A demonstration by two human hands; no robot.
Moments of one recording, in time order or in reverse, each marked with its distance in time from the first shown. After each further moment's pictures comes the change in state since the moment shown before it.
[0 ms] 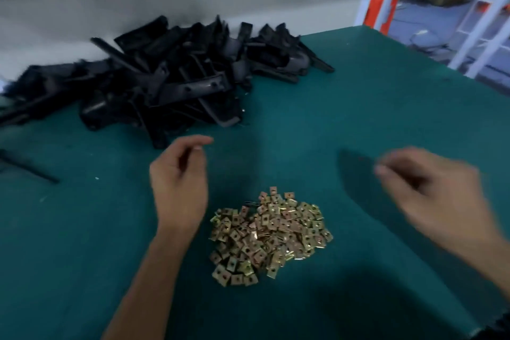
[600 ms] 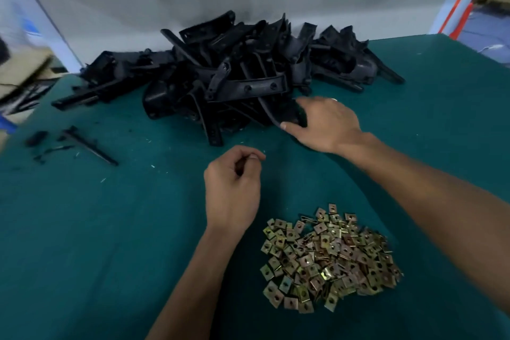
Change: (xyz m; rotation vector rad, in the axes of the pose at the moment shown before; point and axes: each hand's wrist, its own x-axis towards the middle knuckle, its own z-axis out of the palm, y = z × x) left_hand 0.011 -0.027 -0.005 0.075 -0.005 -0.094; right_hand 0.183 -0.061 0.191 -0.348 -0.338 -0.188
